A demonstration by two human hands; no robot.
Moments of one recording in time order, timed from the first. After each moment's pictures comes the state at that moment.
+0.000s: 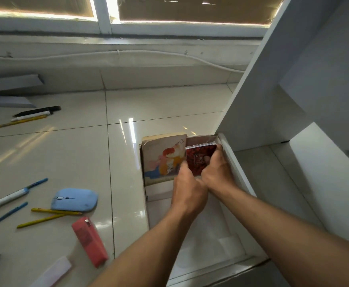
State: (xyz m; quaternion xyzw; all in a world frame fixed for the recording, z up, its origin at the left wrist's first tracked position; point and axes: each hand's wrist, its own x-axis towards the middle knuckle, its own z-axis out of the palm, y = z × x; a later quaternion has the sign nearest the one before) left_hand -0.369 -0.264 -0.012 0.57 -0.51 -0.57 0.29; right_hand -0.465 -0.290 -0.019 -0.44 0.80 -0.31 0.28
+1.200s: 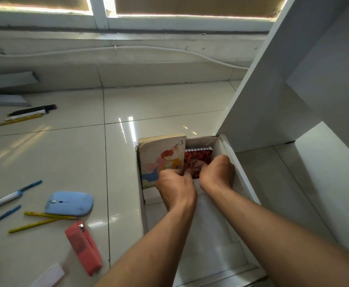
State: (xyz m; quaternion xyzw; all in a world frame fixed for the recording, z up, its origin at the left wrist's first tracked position) left_hand -0.380 -0.287 -0.031 0.73 -0.38 -0.46 0.34; right_hand -0.459 -0.303 -0.017 -0.30 0.90 -0.24 0.22
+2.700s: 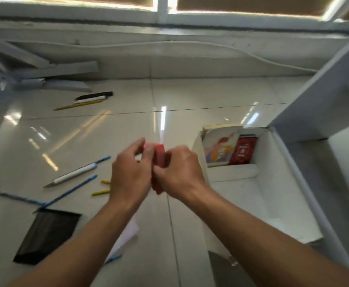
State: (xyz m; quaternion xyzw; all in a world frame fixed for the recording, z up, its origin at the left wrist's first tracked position) left_hand -0.131 -0.272 0.038 0.69 -0.52 -0.36 0.36; right_hand -0.240 -0.267 0.050 -0.55 0.71 -0.22 0.38
